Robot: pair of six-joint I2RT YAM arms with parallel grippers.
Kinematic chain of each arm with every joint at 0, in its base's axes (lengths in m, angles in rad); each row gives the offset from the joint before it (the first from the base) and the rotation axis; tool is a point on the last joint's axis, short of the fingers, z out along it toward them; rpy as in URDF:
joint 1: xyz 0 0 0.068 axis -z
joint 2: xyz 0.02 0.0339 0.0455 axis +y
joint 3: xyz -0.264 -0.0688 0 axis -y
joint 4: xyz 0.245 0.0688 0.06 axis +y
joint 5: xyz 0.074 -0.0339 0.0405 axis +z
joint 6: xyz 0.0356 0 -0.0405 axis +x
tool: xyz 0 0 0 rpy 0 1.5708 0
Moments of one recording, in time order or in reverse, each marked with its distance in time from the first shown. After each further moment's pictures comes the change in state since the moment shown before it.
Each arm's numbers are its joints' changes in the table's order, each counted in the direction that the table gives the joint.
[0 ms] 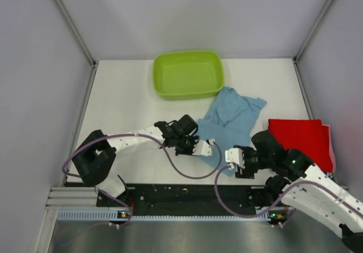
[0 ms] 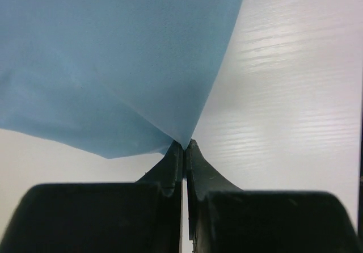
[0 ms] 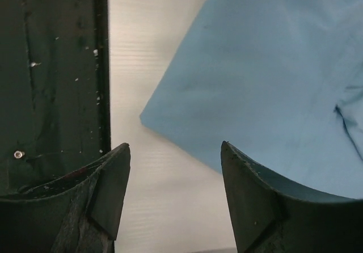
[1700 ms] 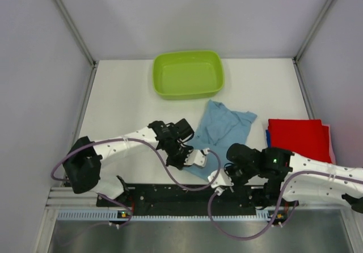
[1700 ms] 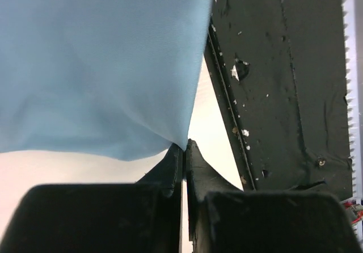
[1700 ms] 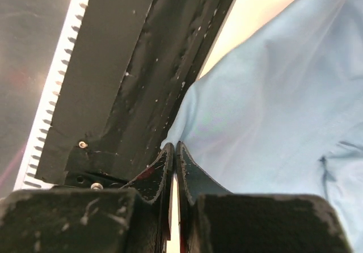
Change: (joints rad) left arm 0.047 -0.102 0.010 0.362 -0.208 -0.019; right arm -0.547 0.266 0.097 0.010 -0.100 0.024
